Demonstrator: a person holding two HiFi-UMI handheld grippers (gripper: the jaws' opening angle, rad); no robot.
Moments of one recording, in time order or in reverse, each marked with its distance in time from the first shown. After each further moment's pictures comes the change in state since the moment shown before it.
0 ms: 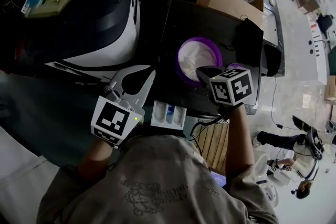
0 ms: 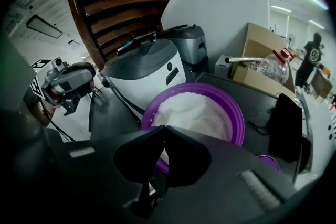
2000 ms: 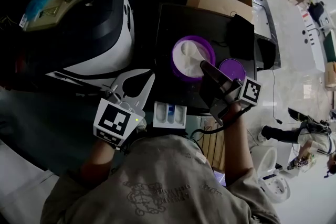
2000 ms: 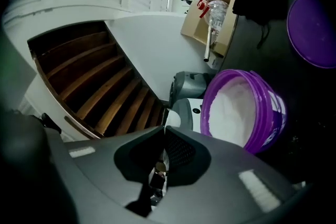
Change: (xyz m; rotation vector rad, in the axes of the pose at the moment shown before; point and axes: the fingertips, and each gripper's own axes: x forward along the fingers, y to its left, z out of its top) left arm -0.007 -0.017 0.006 0.039 -0.004 -0.065; right arm -0.079 0.015 0.038 0.973 -0.750 0.664
